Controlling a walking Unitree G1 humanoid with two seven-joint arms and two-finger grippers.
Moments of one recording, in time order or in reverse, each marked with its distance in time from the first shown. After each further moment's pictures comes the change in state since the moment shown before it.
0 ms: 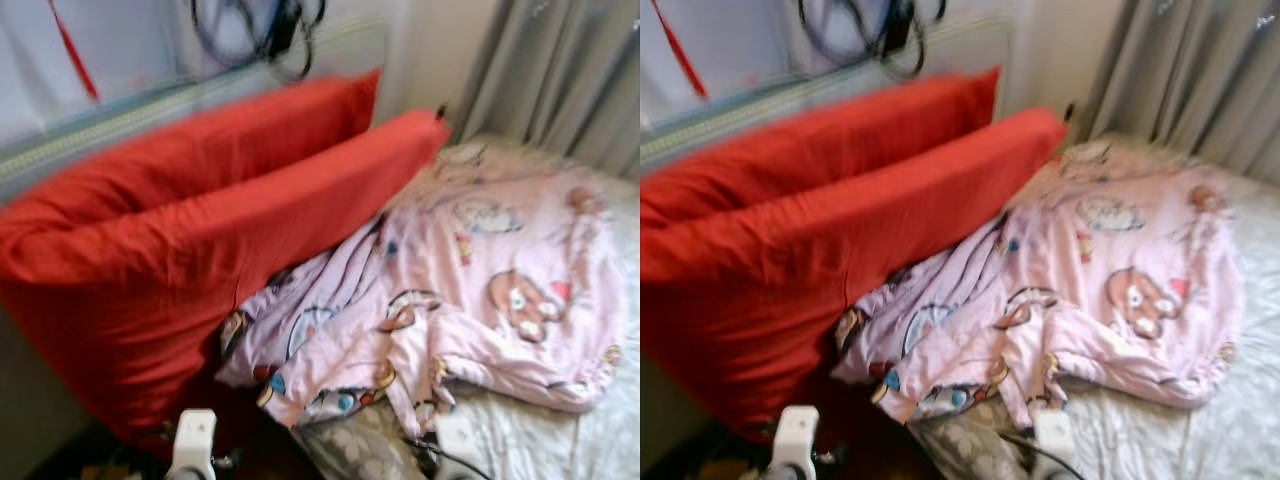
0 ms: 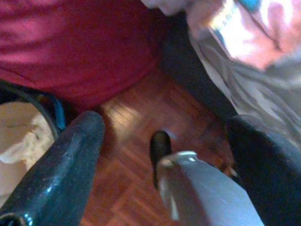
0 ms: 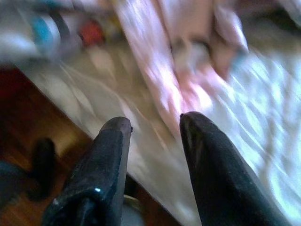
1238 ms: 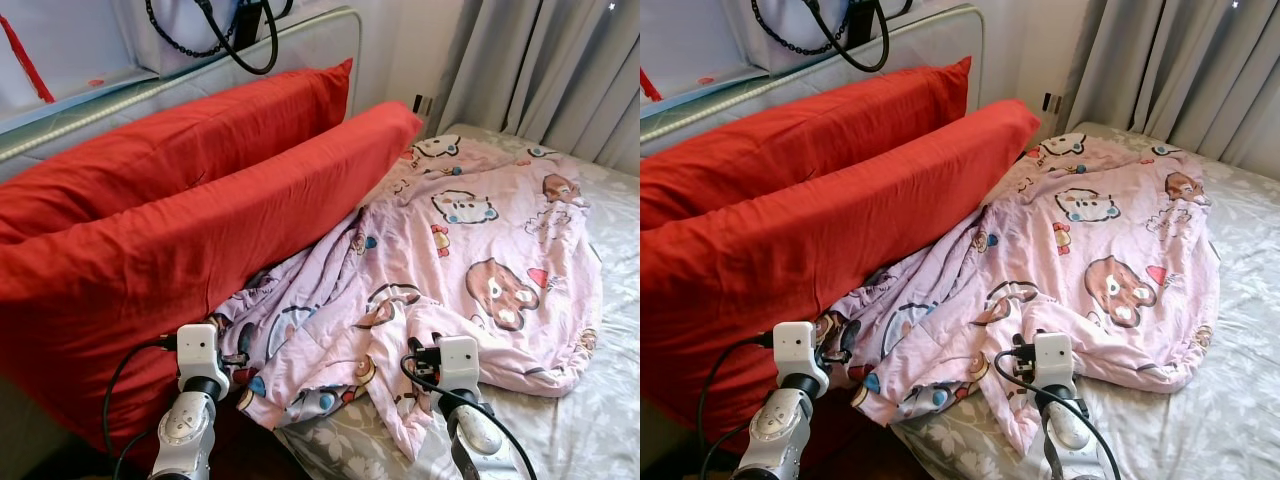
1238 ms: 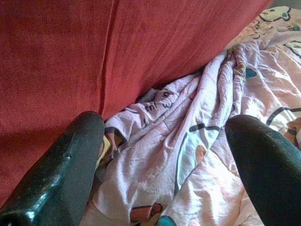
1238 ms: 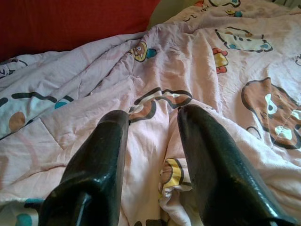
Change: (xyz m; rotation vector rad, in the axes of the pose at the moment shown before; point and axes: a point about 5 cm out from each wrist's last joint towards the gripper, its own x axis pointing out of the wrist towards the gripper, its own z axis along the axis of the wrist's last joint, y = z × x) left arm -0.014 -0.024 0.117 -0.042 -0.707 -0.067; right arm -0.005 -0.003 0.098 -0.064 -0.562 0.015
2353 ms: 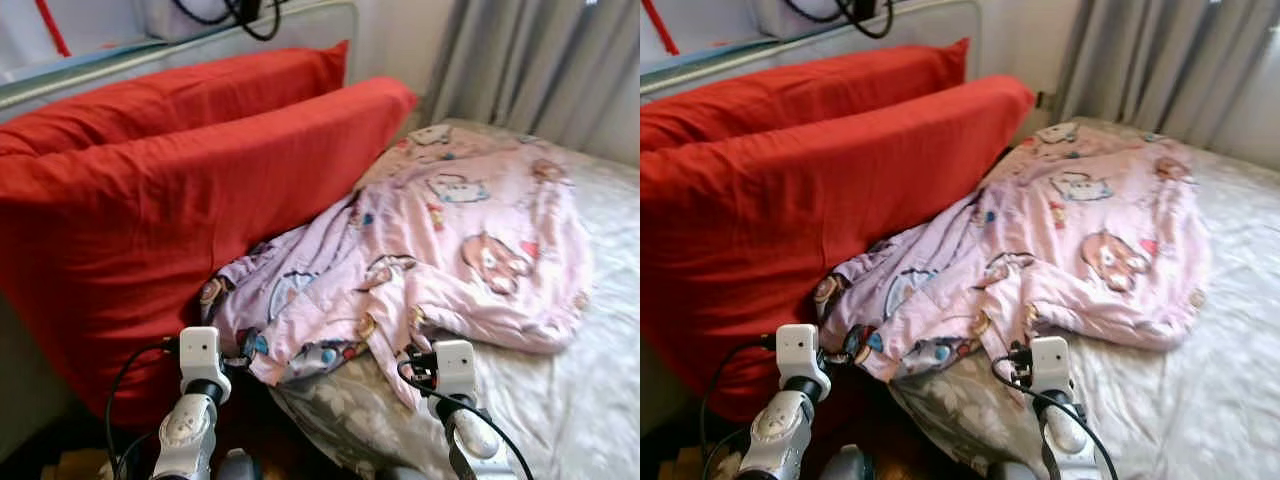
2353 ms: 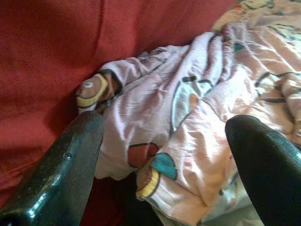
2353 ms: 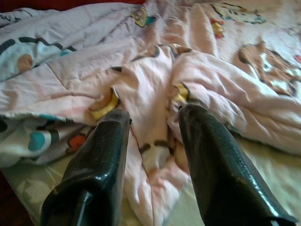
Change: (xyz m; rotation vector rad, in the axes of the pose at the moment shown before) left arm -0.001 0.000 -0.003 -0.007 0.025 -0.015; right arm -0.002 0.003 -0.007 -0.005 0.038 -0.003
